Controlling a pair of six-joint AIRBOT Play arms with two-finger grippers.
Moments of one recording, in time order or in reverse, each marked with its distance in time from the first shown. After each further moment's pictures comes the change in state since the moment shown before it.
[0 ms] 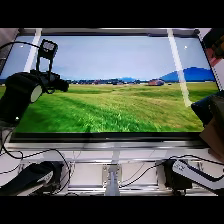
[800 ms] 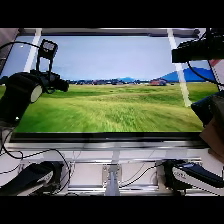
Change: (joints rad) left arm 0.000 0.000 0.000 0.000 0.000 0.000; right arm 0.558 -0.001 0.000 -0.173 -0.041 -0.187
